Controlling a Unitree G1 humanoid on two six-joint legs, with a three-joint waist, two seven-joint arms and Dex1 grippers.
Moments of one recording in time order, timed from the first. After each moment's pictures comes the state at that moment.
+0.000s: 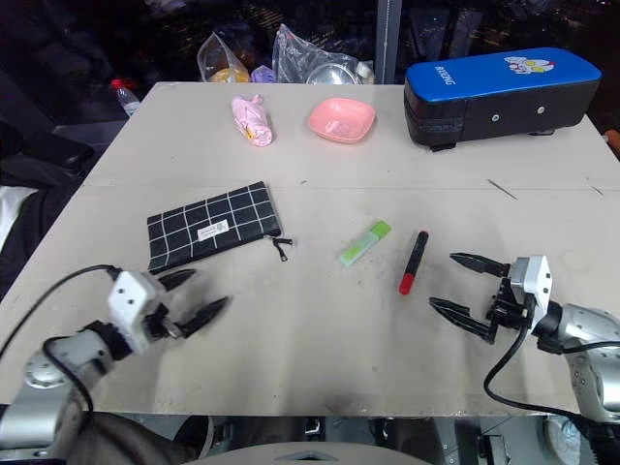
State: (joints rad) left arm 0.27 0.68 0.34 -0.14 -0.35 0.07 -0.83; right arm 0.09 -0.66 -0.21 -0.15 0.60 0.05 1.18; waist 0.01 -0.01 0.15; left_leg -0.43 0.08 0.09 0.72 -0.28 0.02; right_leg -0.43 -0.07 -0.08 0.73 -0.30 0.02
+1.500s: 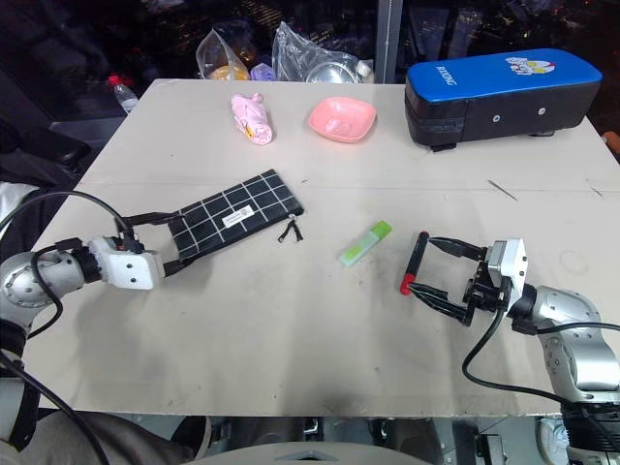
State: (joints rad) left arm -0.53 1.02 -0.06 0.96 0.45 -1.20 -0.53; right arm -0.03 -0.58 -0.15 -0.15 0.56 0.07 1.13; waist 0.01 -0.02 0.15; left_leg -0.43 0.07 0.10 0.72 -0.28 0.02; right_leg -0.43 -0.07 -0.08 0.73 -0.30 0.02
